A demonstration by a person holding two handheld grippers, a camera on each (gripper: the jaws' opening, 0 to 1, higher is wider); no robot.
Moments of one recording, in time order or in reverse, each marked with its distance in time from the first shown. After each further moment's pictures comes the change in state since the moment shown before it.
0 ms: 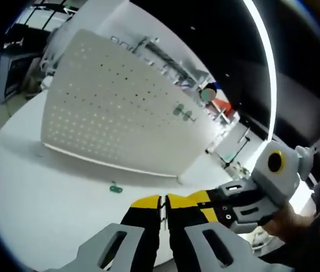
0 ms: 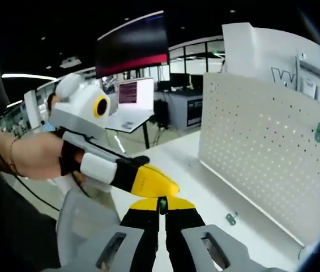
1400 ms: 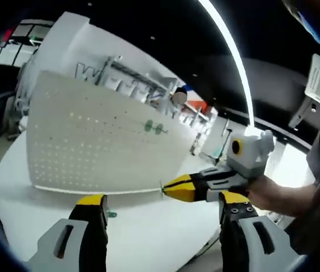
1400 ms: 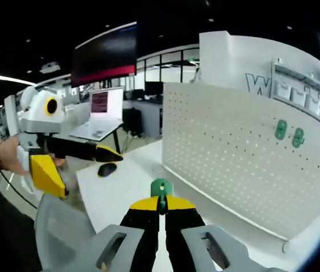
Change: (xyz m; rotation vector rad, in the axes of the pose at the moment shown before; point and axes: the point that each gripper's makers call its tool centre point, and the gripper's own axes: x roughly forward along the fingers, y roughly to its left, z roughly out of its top) left arm -0.004 -0.040 0.019 0.262 -0.087 -0.137; right arm -0.043 -0.081 0.000 0.032 -0.065 -0.225
